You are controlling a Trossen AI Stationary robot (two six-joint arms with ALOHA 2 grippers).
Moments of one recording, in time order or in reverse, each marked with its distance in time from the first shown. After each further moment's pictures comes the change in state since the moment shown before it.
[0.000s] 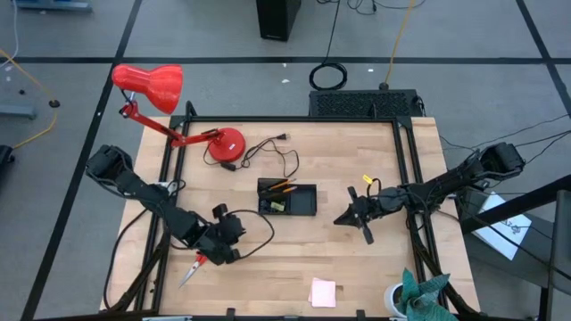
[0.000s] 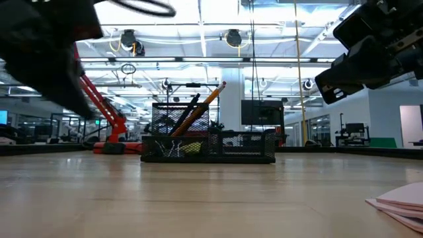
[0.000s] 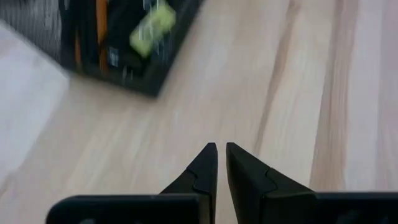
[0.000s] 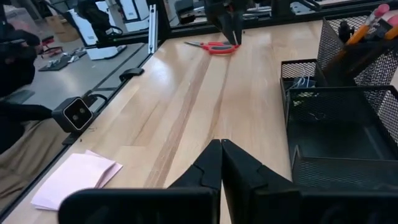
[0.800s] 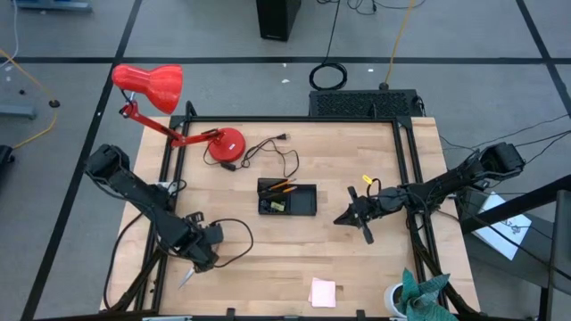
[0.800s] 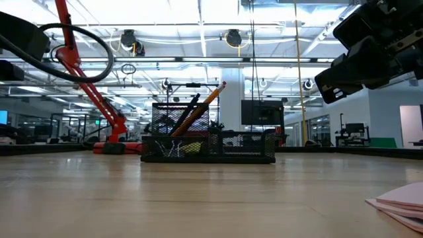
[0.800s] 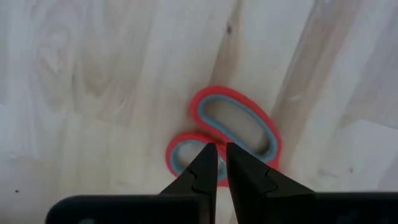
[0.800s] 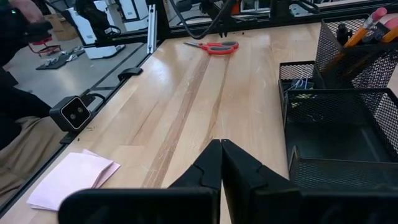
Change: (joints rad) left arm -0.103 -0.016 0.094 -0.527 0.469 -0.219; right arm 0.000 0.000 0.000 0.001 0.005 -0.012
